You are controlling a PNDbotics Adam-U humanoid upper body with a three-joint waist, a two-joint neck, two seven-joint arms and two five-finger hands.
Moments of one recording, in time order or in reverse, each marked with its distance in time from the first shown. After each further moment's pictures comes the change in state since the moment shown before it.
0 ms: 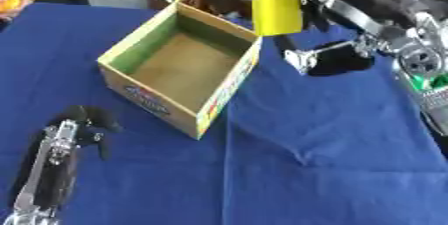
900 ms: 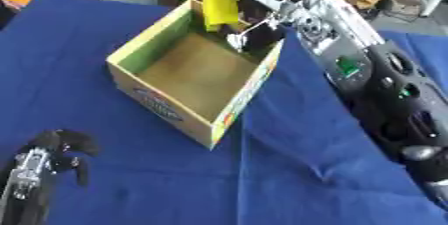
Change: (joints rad) left arm -0.038 0.000 -0.012 -0.010 -0.010 -0.005 -0.021; right arm -0.247 0.184 0.008 0.530 0.172 -0.088 -0.001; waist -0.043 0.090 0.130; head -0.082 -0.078
